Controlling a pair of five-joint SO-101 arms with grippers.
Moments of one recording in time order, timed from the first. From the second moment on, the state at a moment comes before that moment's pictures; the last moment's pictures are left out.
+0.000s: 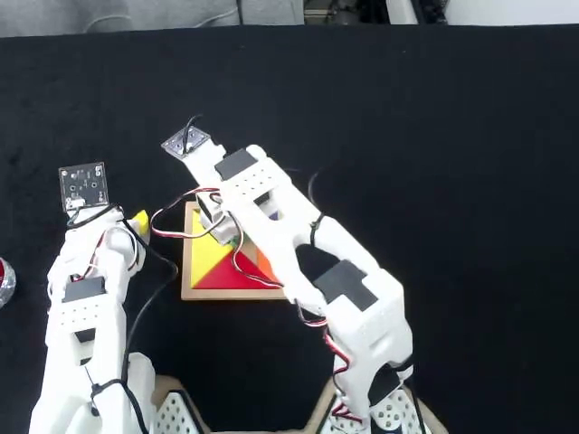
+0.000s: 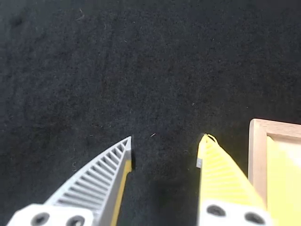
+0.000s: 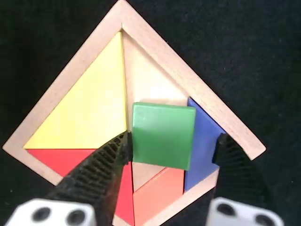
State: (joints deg) left arm -19.0 -45.3 78.2 18.2 -5.3; right arm -36.6 25.1 -3.9 71.4 8.0
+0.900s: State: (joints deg) left arm -19.0 -45.3 78.2 18.2 -5.3; right arm -36.7 28.1 -2.4 56.7 16.5
